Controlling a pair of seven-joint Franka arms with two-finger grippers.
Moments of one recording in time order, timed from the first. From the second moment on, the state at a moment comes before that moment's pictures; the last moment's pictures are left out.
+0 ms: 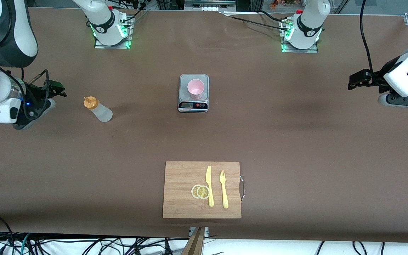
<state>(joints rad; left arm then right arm) -0.01 0.11 -0.04 -1.49 -0.01 1.40 0.02 -0.06 0.16 0.08 -1.69 -0.02 1.62 -0.57</state>
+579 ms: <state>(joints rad) -0.01 0.11 -0.04 -1.49 -0.01 1.40 0.02 -0.02 0.04 0.04 -1.71 -0.02 1.64 0.05</state>
